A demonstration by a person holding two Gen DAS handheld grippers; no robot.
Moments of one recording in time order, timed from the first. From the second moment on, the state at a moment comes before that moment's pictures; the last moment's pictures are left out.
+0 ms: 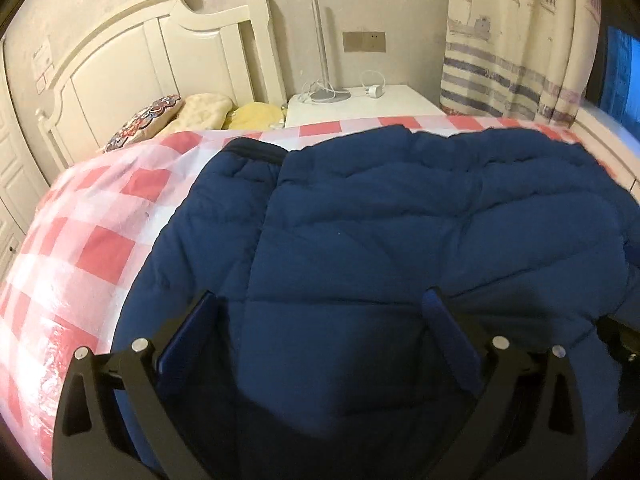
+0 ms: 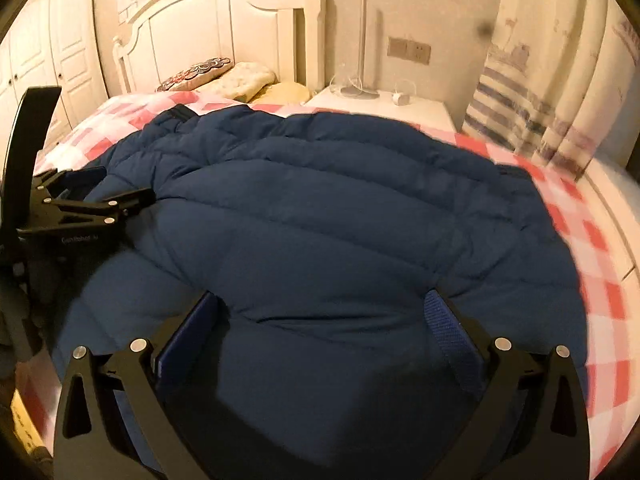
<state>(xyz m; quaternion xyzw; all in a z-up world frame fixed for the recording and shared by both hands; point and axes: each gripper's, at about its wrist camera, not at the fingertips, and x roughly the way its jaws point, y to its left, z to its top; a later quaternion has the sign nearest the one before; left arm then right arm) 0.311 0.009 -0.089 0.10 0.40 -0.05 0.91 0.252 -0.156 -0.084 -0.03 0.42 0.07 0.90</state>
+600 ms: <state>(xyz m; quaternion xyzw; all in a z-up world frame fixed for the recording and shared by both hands) 0.234 0.047 -0.074 0.06 0.40 -0.01 0.91 0.204 -0.153 -0.070 -0.03 0.44 0.05 0.90</state>
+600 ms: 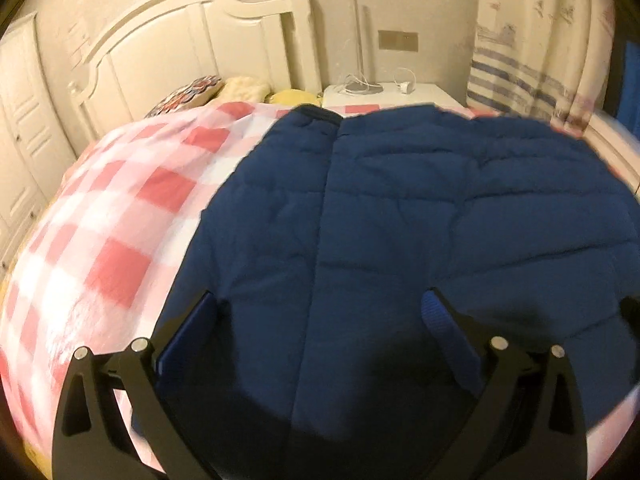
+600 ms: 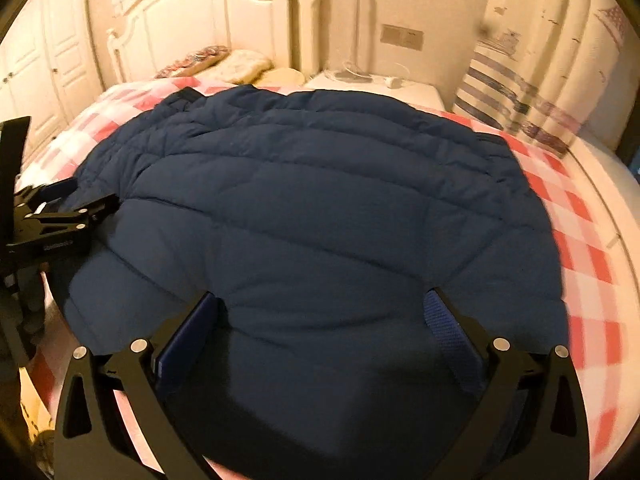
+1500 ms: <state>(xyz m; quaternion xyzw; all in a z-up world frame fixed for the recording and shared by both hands) 0.192 0.002 -0.097 0.11 0.38 -0.08 0.91 0.156 -0.217 -0.091 0.03 0.40 0.00 0.91</state>
